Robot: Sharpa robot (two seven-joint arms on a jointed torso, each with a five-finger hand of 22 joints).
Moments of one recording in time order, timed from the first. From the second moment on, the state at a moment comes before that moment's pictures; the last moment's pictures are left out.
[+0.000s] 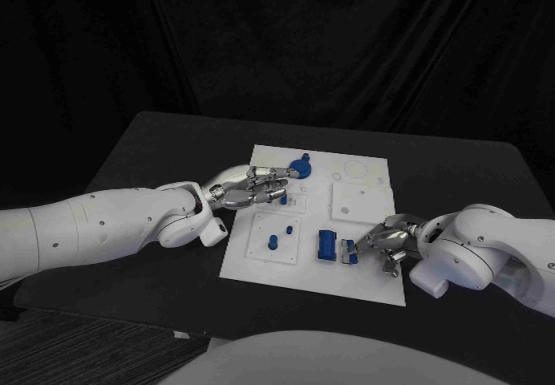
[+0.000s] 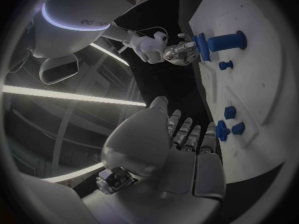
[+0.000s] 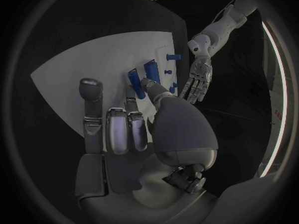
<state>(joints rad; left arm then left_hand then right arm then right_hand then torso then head) 1.12 -0.94 -0.21 1.45 -0.58 0.02 0.68 1.54 0.22 -0.14 0.28 0.52 0.42 0.08 0.04 0.04 0.17 0.17 0.16 0.03 0.05 0.17 0.01 0.01 0.20 0.05 0.25 0.02 0.05 1.23 -0.85 -0.21 1.73 -0.53 -0.22 -0.63 1.15 -0.06 0.28 -0.05 0.39 1.04 0.06 0.18 0.31 1.46 -0.02 1.55 1.31 1.46 -0.08 1.47 1.31 0.14 1.41 0.02 0.63 1.29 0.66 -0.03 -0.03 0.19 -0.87</state>
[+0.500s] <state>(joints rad) 1.12 -0.94 -0.21 1.45 -0.58 0.03 0.68 1.54 0.22 -0.14 0.28 0.53 0.42 0.08 0.04 0.04 0.17 0.17 0.16 0.03 0.05 0.17 0.01 0.01 0.20 0.05 0.25 0.02 0.05 1.23 -0.84 -0.21 1.73 -0.56 -0.21 -0.63 1.12 -0.03 0.28 -0.02 0.31 1.04 0.06 0.18 0.31 1.46 -0.02 1.55 1.31 1.46 -0.08 1.47 1.31 0.14 1.41 0.02 0.63 1.29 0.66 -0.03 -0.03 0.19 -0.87</state>
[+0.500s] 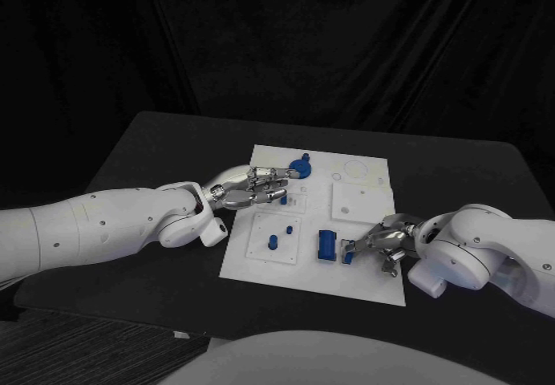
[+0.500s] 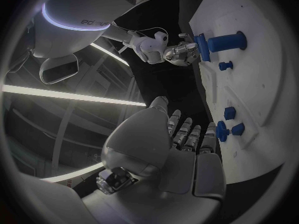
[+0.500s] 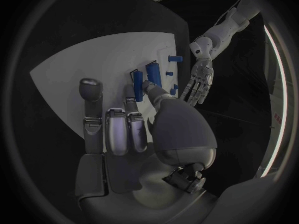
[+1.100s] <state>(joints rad) 1.12 -0.93 -0.21 1.45 -0.58 0.03 0.68 1.54 0.22 -0.14 0.28 0.53 0.42 0.08 0.04 0.04 0.17 0.17 0.16 0.03 0.05 0.17 0.01 0.01 0.20 0.05 0.25 0.02 0.05 1.23 -0.83 -0.21 1.72 -0.58 -0.21 -0.64 1.12 -0.02 0.28 -0.02 0.28 1.04 0.06 0.20 0.33 1.46 -0.02 1.55 1.31 1.46 -0.08 1.47 1.31 0.14 1.41 0.02 0.63 1.29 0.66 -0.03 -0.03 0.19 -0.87</state>
